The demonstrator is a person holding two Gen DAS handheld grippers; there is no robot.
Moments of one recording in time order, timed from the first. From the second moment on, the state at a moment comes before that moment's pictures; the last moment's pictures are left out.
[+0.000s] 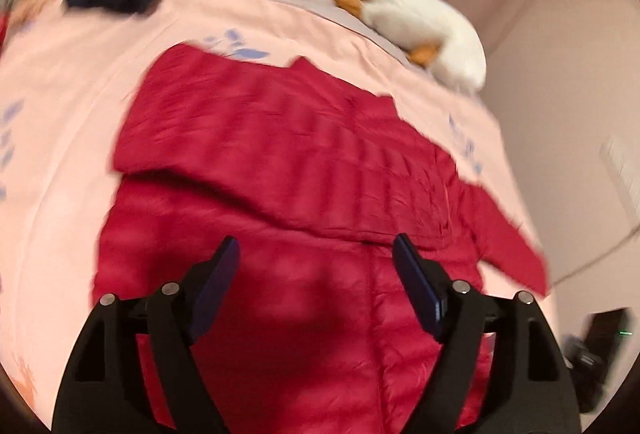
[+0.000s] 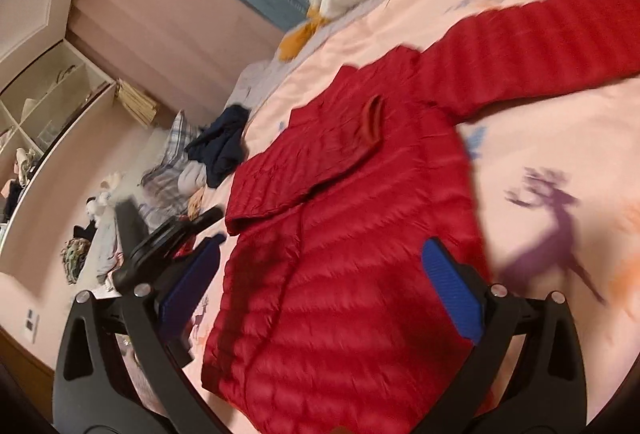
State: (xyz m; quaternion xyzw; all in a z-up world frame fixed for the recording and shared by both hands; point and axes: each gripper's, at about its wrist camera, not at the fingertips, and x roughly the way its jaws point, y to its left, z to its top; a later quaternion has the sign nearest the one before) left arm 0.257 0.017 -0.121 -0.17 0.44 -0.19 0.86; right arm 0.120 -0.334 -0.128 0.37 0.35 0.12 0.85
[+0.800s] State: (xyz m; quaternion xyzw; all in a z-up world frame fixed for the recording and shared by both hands) left arm 0.359 0.108 -0.188 -0.44 0.40 -0.11 0.80; right arm 0.267 -0.337 -0.157 0.40 0.38 -0.02 0.83
